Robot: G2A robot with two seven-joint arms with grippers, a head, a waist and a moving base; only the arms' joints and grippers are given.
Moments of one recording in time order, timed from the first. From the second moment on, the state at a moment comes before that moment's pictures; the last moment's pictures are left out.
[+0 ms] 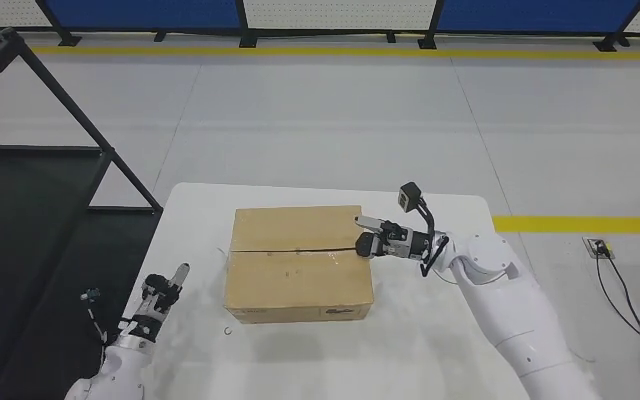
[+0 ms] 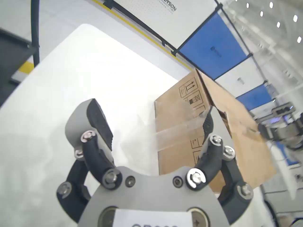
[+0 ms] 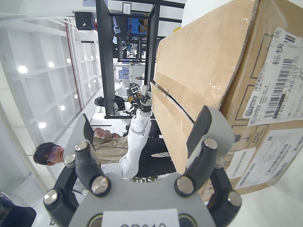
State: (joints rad) left arm 1.41 -1.23 -1.74 -1.57 0.36 -0.28 -0.18; right arm -0.55 -1.25 1.11 -1.01 0.38 -0.16 1.06
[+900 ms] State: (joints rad) left arm 1.45 -1.22 -1.61 -1.62 0.60 -0.14 -0.18; right arm -0.51 -1.26 1.08 -0.96 0.38 -0.18 1.09
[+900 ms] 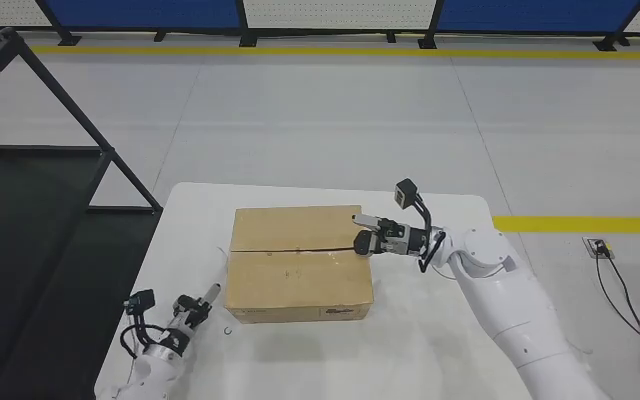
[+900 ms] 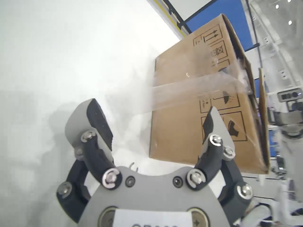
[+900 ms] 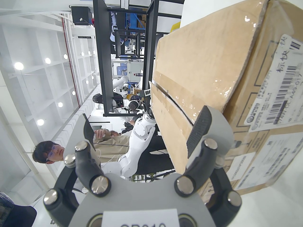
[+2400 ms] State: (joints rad) left arm 1.37 -1.29 -1.47 -1.49 1.08 0.36 0.32; right arm -0.50 -1.27 1.06 -0.95 0.39 -0.18 1.09
